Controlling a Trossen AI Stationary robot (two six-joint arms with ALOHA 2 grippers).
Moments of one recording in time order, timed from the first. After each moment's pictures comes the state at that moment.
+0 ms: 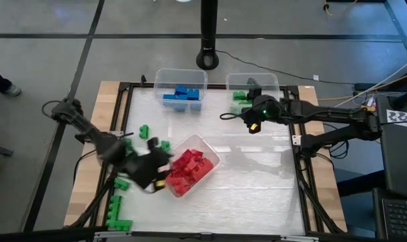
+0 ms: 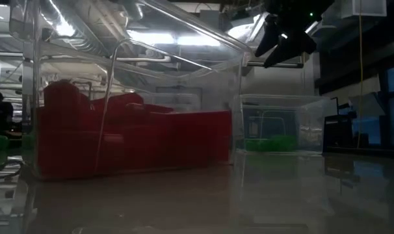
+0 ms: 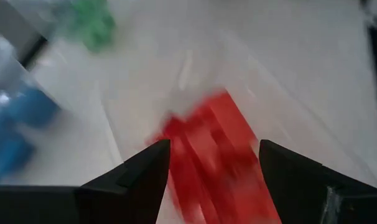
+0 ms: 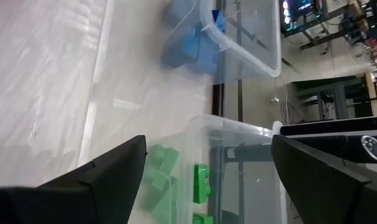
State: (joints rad) left arm -0.60 1.34 1.20 -0.78 -0.67 -0.62; right arm -0.16 1.18 1.04 -0.58 0.37 -0.65
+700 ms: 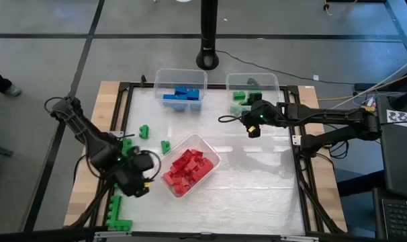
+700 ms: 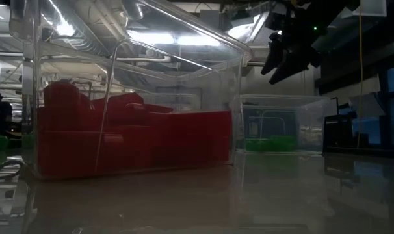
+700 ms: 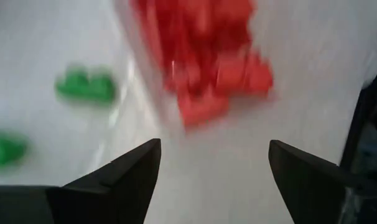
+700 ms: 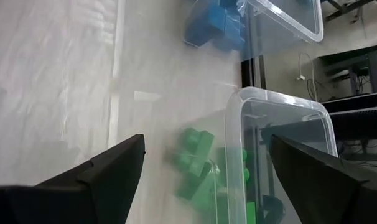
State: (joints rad) left arm -0.75 1.31 1.20 -1.13 -0.39 -1.07; right arm -0.16 1.18 0.94 -0.56 0.35 -0.51
